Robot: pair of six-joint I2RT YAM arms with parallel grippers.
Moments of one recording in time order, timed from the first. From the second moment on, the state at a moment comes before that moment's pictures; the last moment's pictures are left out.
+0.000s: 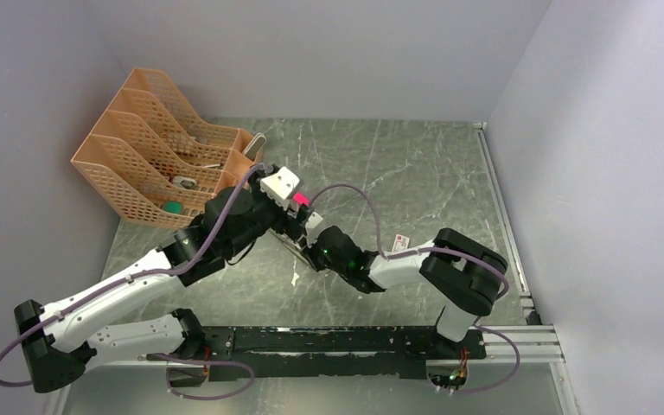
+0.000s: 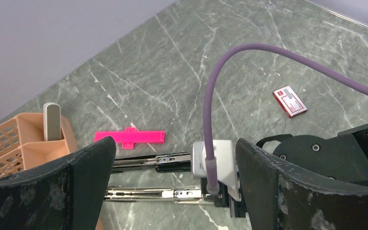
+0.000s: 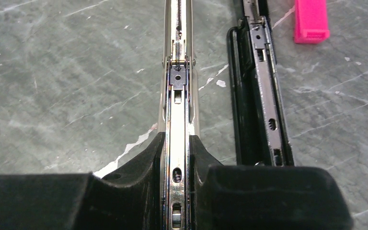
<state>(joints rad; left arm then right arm) -0.95 1.00 0.95 -0.15 -0.27 0.07 1.04 1.68 0.63 0.57 0.16 0.07</state>
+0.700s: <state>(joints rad) -0.95 0.97 0.93 -0.12 -0.35 0.08 1.00 1.74 0.64 0.65 0.10 0.04</state>
